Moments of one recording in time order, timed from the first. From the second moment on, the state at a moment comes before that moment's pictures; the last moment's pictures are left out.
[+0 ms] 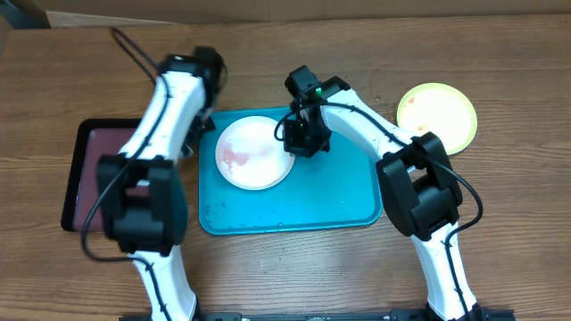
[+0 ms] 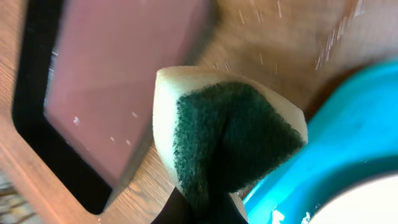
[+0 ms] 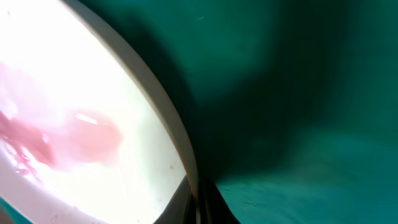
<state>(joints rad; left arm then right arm) -0.11 2.06 1.74 -1.32 -0.48 -0.68 0.54 2.33 1.87 -0.99 -0.32 0.52</state>
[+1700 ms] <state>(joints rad) 0.58 1.76 1.51 -1.15 0.07 -0.55 0.98 2.32 2.29 -1.27 1.14 0.33</state>
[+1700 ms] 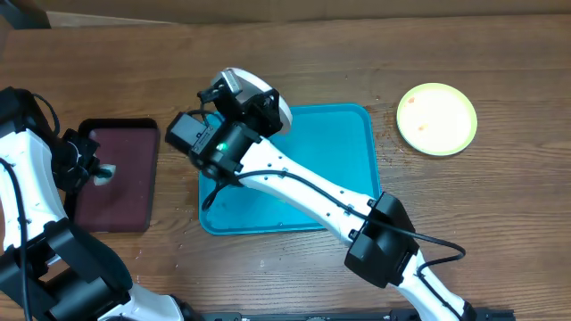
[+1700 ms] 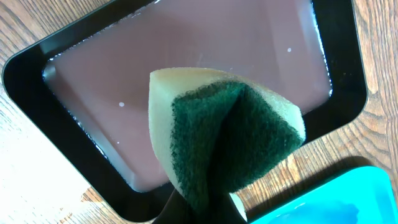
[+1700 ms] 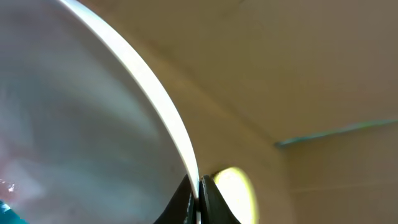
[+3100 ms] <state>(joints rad) 0.58 1.76 1.51 -1.15 0.07 -0.54 -0.38 2.25 1.91 -1.25 -0.23 0.33</state>
